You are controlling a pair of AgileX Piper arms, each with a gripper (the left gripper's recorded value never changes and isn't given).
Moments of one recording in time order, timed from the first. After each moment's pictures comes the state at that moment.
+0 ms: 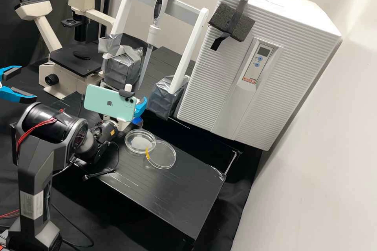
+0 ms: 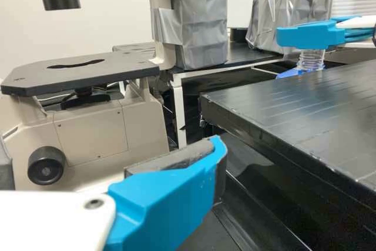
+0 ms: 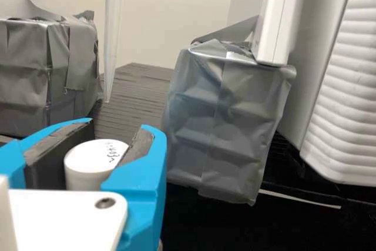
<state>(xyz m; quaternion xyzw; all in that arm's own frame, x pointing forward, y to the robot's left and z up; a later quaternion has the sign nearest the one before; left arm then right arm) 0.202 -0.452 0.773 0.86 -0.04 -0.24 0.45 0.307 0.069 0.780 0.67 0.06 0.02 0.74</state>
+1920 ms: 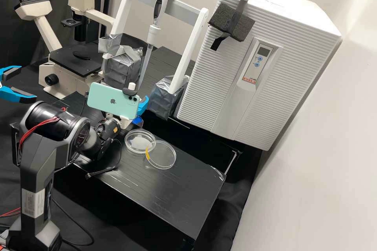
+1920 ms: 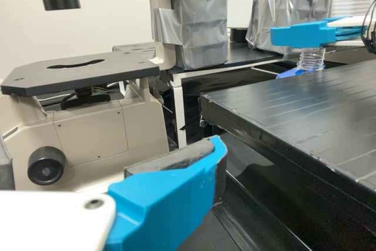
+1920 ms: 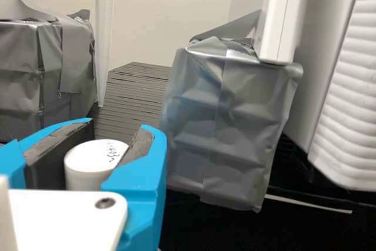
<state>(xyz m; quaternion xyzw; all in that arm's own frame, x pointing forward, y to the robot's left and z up) 0.202 -0.452 0.773 0.86 -0.04 -0.24 0.45 0.320 0.070 0.782 0.68 0.06 0.01 0.73</state>
